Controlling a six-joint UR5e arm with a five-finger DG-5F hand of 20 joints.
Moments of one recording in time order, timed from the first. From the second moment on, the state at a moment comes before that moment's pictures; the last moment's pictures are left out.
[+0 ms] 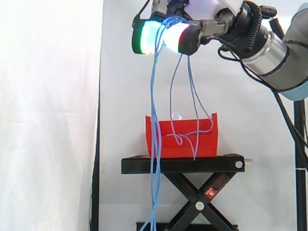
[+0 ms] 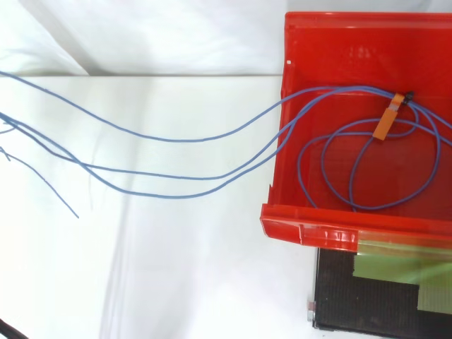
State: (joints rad) arm 0.13 -2.16 -1.13 -2.48 -1.88 -1.46
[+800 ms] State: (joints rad) arm 0.13 -2.16 -1.13 -2.47 -1.87 -1.47
